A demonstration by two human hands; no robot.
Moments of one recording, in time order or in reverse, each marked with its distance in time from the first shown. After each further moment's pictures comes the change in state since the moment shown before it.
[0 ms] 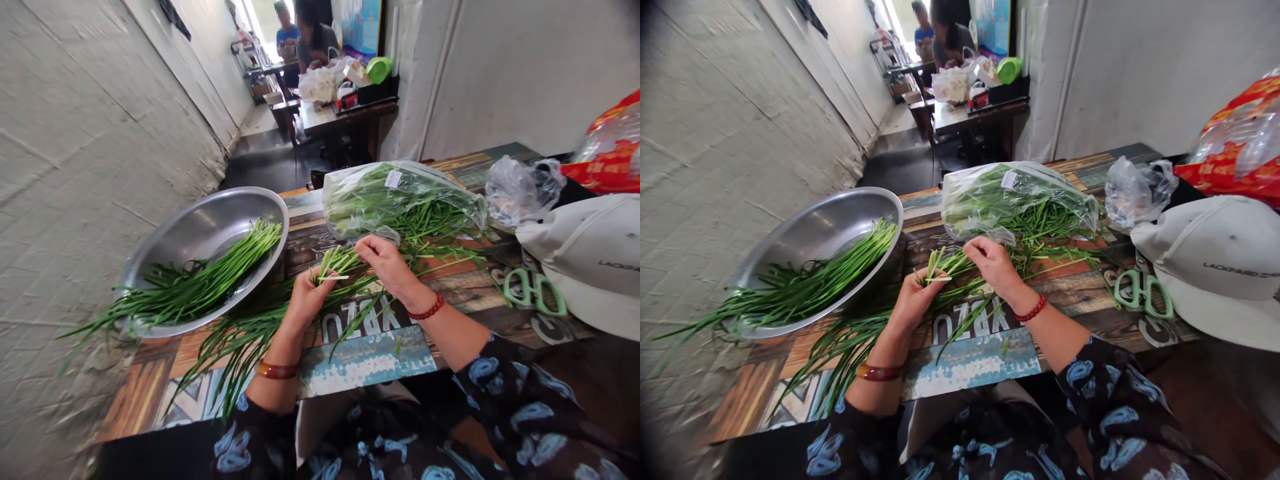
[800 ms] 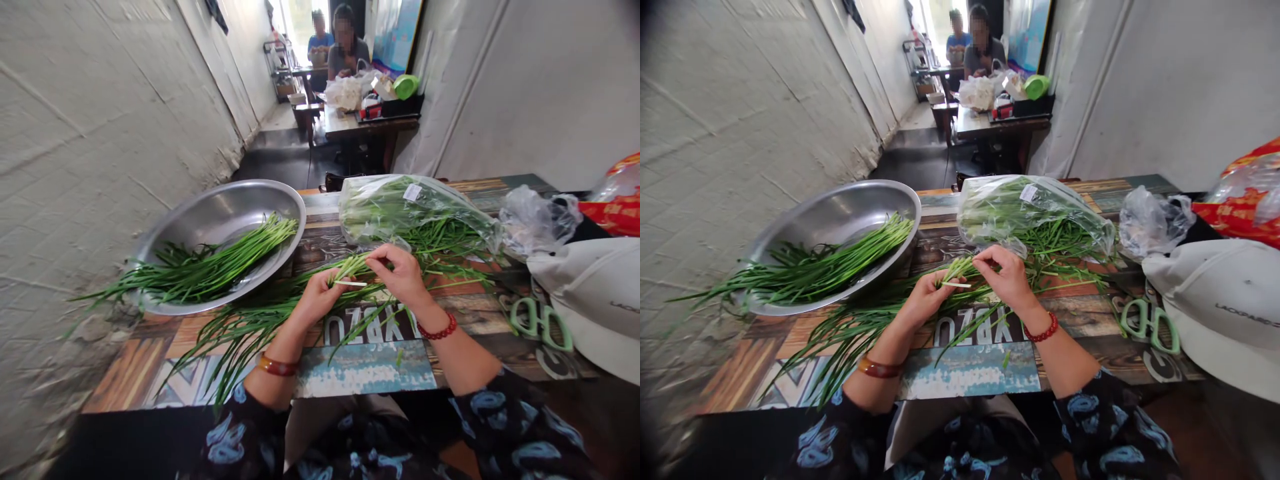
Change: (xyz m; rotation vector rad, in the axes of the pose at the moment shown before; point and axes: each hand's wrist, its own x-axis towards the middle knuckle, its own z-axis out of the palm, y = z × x) left_hand -0.002 0.004 0.000 0.030 -0.143 0.090; right_hand -0.006 -0.019 -0.009 -0.427 -0.012 -0.309
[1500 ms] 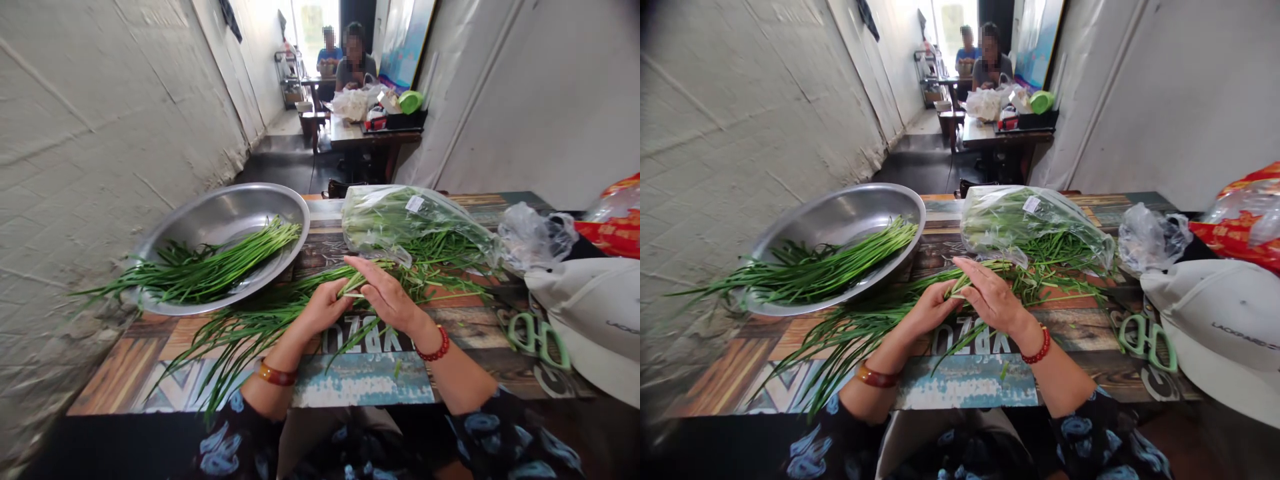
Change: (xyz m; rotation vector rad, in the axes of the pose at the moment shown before) left_hand -0.002 0.004 0.003 0.233 -0.109 0.160; right_hand -0.011 -0.013 0.004 -0.005 -0.373 -0.300
